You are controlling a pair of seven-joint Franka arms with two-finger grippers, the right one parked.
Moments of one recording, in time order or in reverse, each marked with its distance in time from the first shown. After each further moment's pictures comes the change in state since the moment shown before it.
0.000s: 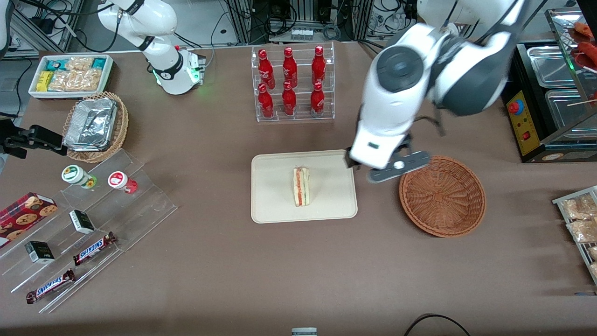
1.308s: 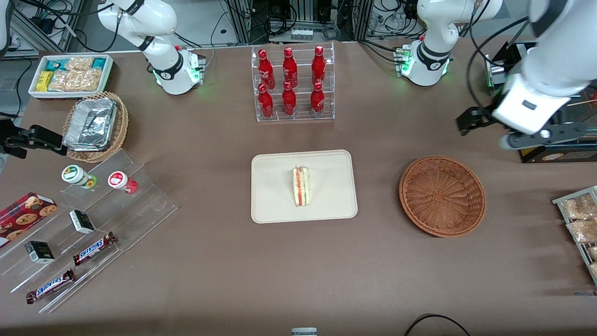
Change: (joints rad) arm 0.090 -0.320 0.370 -0.199 -0.170 -0.121 0.639
